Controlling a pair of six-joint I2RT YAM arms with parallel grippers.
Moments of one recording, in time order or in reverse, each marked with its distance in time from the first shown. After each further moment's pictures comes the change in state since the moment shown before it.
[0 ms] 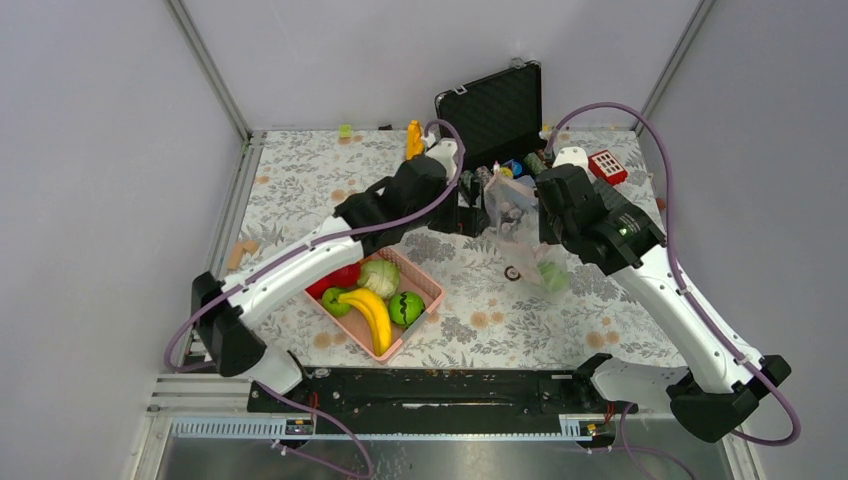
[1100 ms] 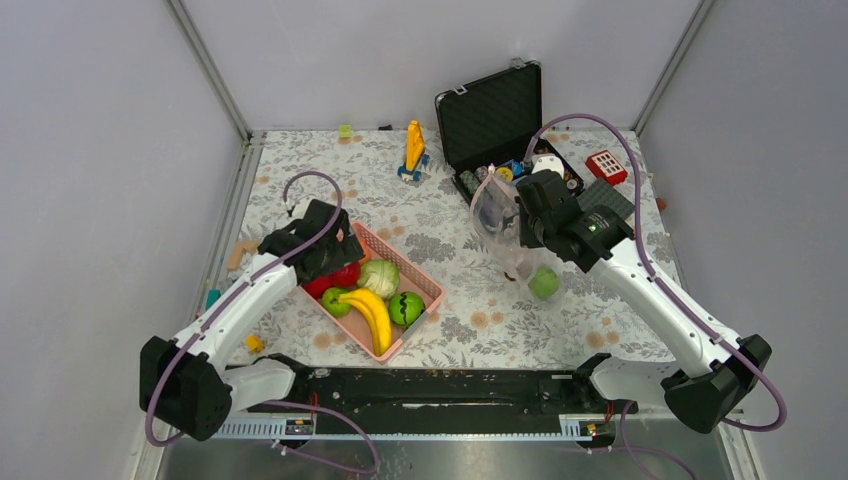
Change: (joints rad) left arm 0.469 -0.423 -0.623 -0.288 -0.259 -0.267; right arm 0.000 0.053 -0.140 0.160 -0.104 0.029
